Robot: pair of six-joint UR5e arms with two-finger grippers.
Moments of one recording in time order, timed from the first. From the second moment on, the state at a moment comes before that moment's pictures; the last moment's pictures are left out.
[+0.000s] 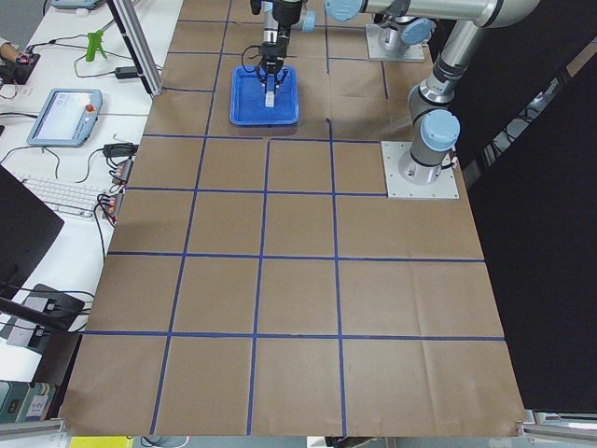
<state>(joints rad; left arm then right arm) -1.57 -1.50 -1.60 -1.46 1.57 0.03 1.72 -1.00 1.91 -2.70 -0.90 -1.29</state>
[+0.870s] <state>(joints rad) -1.57 -1.50 -1.60 -1.46 1.57 0.03 1.72 -1.02 1.90 -2.69 -0.91 -1.24</state>
